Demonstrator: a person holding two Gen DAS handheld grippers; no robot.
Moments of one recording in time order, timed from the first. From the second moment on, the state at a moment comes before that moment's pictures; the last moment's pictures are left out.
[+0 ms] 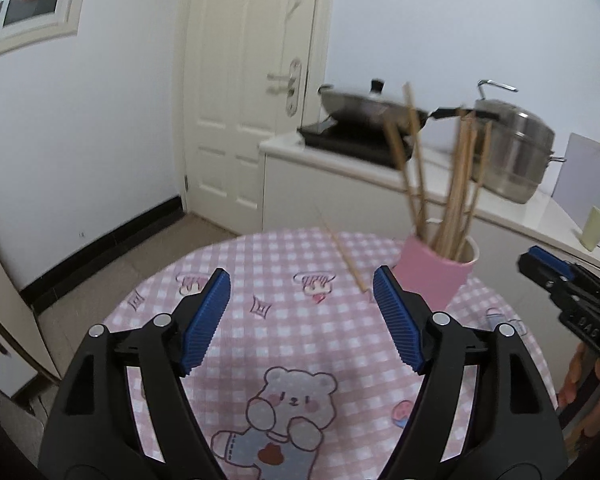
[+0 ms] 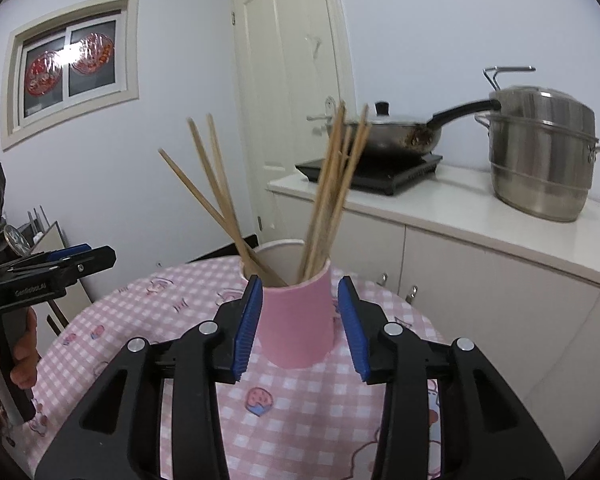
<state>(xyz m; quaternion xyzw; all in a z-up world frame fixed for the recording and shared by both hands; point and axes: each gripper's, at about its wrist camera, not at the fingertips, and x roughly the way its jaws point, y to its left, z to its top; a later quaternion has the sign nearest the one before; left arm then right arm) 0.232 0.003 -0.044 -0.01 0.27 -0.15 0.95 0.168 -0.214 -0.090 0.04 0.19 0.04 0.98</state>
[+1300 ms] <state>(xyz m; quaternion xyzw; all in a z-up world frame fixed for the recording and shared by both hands) 0.439 -0.090 -0.146 -0.01 0.47 -0.15 0.87 0.239 -0.293 -0.127 0.13 0.25 0.04 0.96</state>
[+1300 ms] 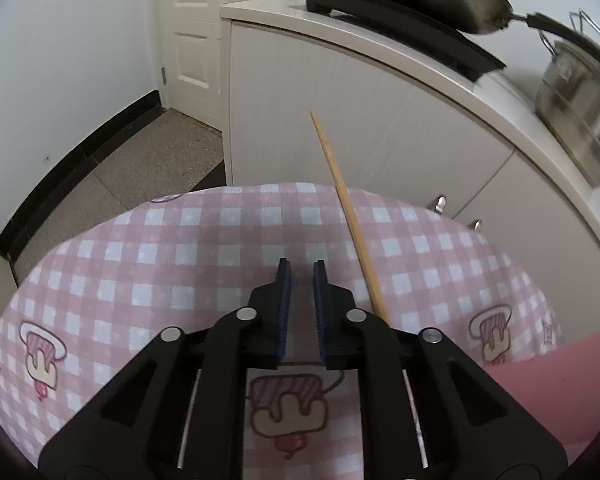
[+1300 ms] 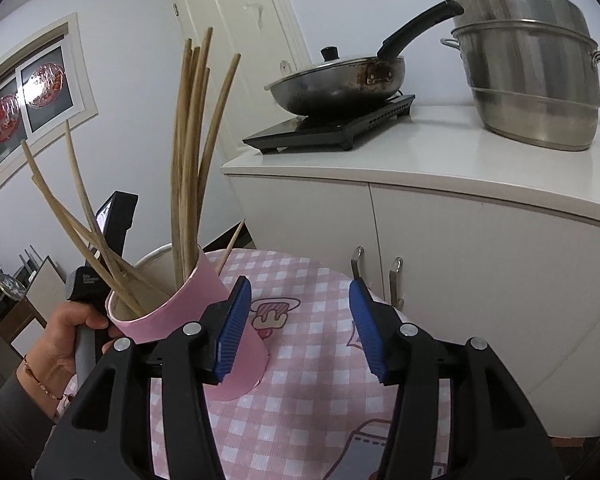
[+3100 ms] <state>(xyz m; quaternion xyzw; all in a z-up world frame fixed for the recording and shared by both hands) 0.428 -0.119 -0.144 0.00 0.44 -0.18 0.88 0.299 -0.309 -0.152 0.12 0.31 0.03 0.94</state>
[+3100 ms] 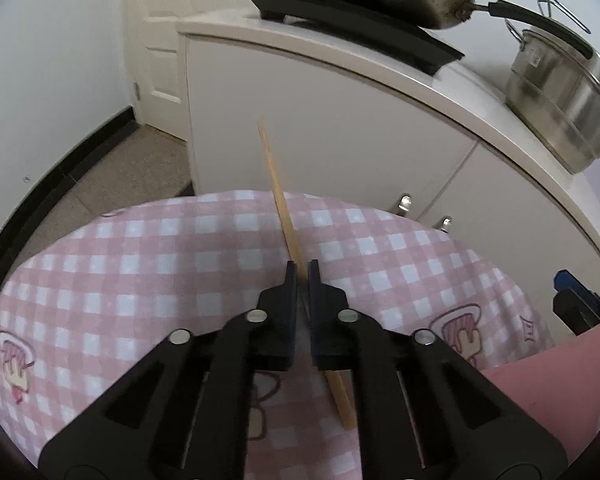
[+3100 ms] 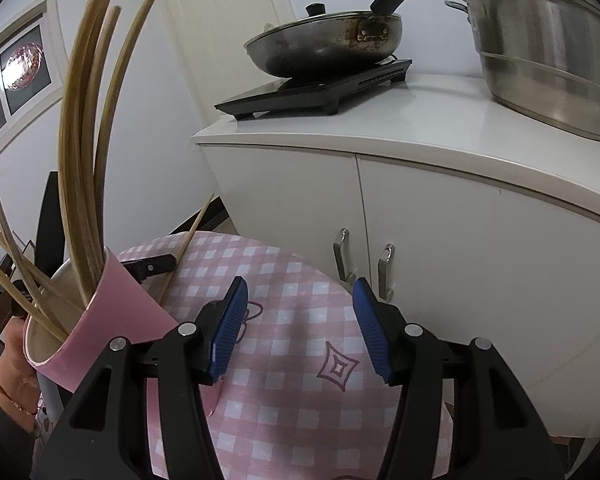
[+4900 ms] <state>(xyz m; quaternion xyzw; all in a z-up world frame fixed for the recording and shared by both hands) 0.432 -0.092 -0.137 -0.08 0.47 -0.18 0.86 0.303 -0.293 -0.155 0.09 0.33 0.03 0.94</state>
